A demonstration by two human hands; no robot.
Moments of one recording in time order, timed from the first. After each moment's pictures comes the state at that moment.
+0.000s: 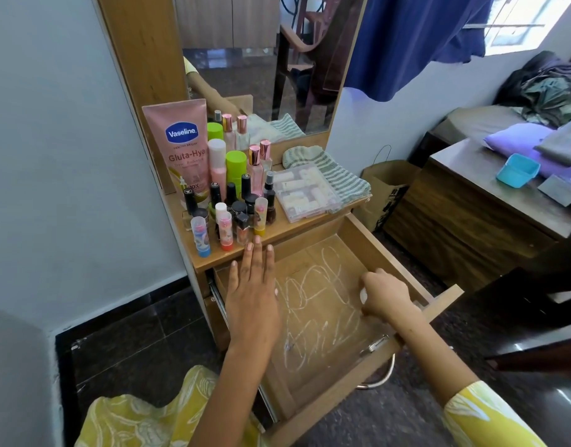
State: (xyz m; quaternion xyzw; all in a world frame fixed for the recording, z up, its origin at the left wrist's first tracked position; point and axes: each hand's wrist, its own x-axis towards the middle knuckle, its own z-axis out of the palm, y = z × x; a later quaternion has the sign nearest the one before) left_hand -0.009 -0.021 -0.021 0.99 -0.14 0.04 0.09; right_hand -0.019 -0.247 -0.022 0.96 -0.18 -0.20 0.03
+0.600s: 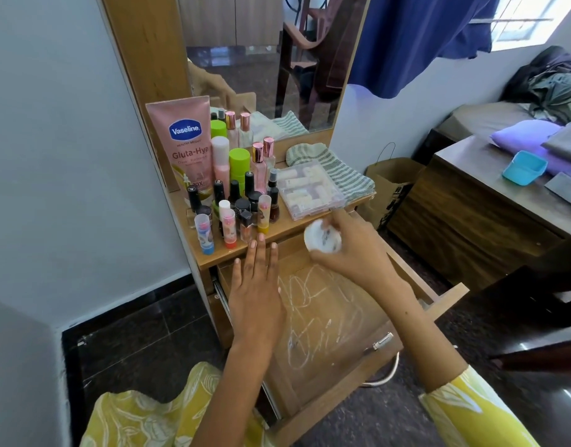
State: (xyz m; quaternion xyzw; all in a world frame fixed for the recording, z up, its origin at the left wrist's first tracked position) left_hand -0.007 -0.021 -0.024 0.99 -0.14 0.03 0.08; right_hand 0.004 -0.190 0.040 0.96 -0.03 0.11 -0.24
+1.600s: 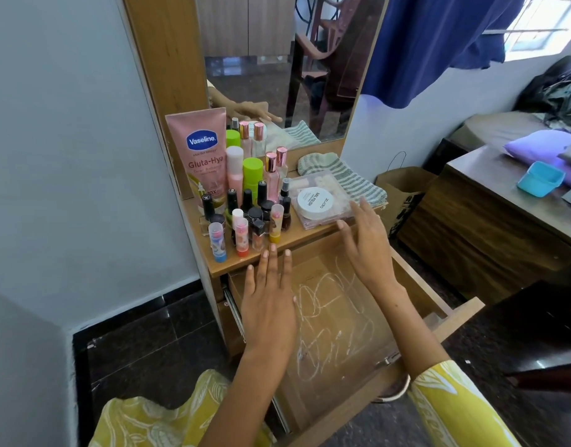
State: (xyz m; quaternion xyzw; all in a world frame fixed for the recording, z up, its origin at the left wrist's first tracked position) left_hand -0.010 -0.022 -0.013 0.98 -0.15 0.03 0.10; right_hand 0.043 -0.212 -0.004 0.95 -0.07 0.22 -0.21
